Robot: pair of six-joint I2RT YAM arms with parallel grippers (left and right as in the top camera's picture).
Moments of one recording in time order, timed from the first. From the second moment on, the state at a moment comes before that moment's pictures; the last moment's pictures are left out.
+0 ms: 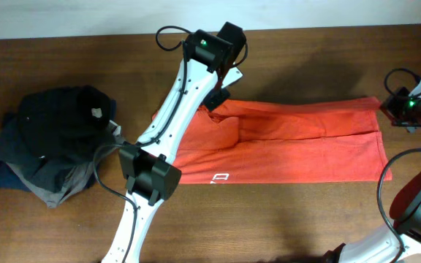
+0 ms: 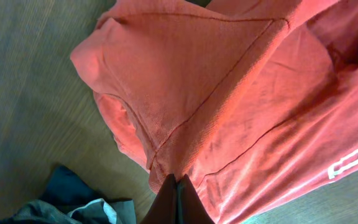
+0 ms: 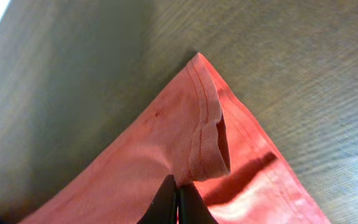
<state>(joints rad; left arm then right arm) -0.56 2.46 2.68 -1.68 -0.22 0.33 -0.60 1.89 1.46 -0.70 -0.38 0.21</state>
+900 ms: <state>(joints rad) -0.59 2.08 2.06 -1.65 -0.15 0.38 -0.61 1.89 1.46 -0.88 -0.35 0.11</state>
